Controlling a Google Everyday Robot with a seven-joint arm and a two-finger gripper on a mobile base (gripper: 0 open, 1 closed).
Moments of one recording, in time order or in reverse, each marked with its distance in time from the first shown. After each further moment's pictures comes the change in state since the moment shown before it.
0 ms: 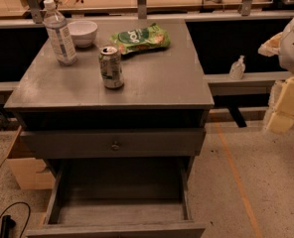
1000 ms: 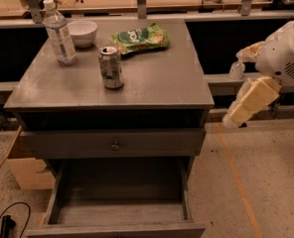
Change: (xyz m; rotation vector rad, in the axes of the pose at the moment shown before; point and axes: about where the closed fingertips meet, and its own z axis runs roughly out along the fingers) arm -0.038 -0.022 0.043 -0.027 -0.332 0.127
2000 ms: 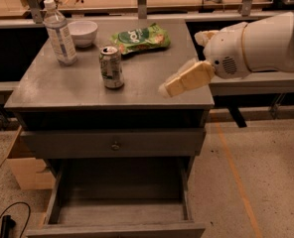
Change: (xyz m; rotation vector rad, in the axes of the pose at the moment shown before) arm -0.118 -0.019 0.048 0.089 -0.459 0.100
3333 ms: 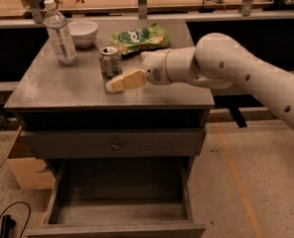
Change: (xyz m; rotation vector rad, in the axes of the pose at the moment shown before) arm -0.002 -0.018 0.184 -0.128 -0.182 0.172
